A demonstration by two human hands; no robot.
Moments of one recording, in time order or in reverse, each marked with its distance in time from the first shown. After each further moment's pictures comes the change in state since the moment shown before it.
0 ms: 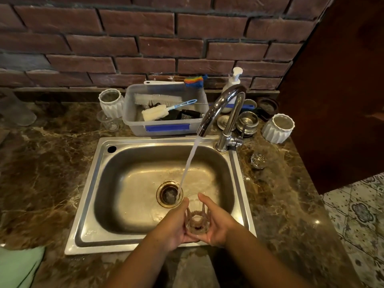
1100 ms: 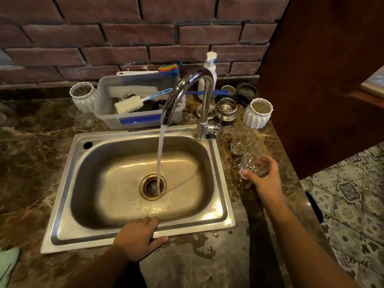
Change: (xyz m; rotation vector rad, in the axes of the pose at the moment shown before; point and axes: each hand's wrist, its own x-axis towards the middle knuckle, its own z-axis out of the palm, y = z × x) left_hand 0.044 -0.068 -0.089 1.936 0.183 0.628; right_hand -0.028 -0.080 -0.171 -0.409 0.608 -1.040
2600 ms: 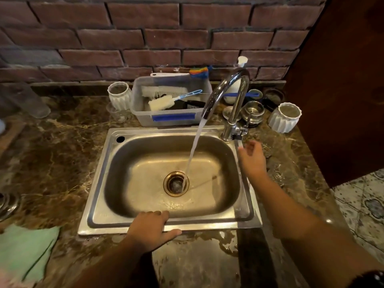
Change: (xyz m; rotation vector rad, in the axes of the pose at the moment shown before) left_hand -0.025 -0.032 -0.002 -0.019 0.105 -0.133; right_hand 0.011 -0.045 0.120 -0.148 -0.032 -0.083
